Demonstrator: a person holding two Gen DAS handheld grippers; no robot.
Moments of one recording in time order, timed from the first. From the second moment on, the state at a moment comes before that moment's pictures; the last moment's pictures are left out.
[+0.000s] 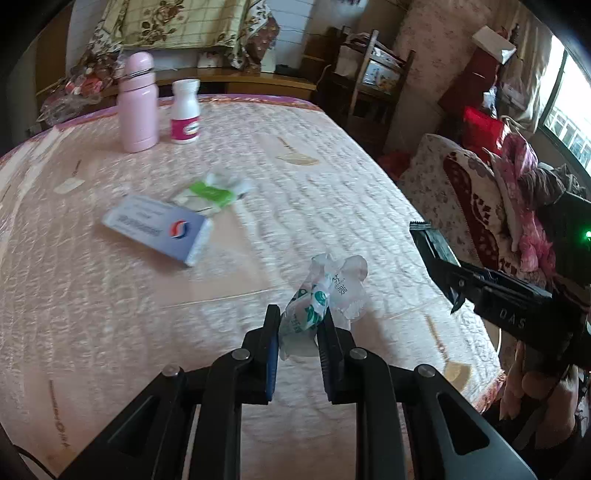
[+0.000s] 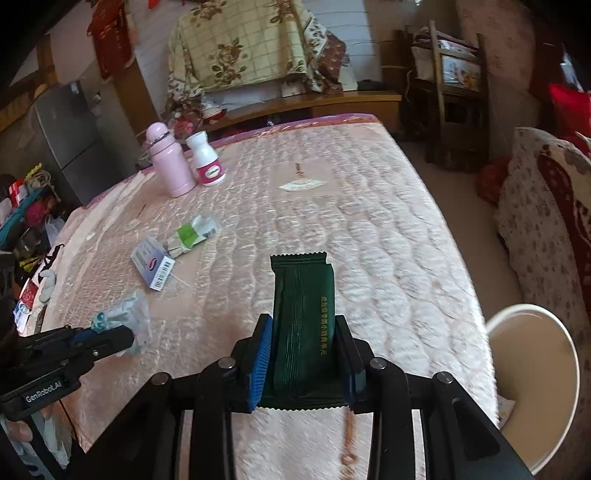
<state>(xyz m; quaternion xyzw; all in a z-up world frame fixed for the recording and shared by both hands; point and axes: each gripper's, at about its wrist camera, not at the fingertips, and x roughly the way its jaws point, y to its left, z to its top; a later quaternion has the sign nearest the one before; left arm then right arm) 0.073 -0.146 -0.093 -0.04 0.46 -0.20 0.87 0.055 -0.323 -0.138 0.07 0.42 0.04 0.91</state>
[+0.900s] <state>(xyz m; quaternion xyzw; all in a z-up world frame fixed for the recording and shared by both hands) 0.054 -0.323 -0.081 0.04 0.43 -0.29 0.85 -0.033 -0.470 -0.135 0.13 0.40 -0.08 0.91</state>
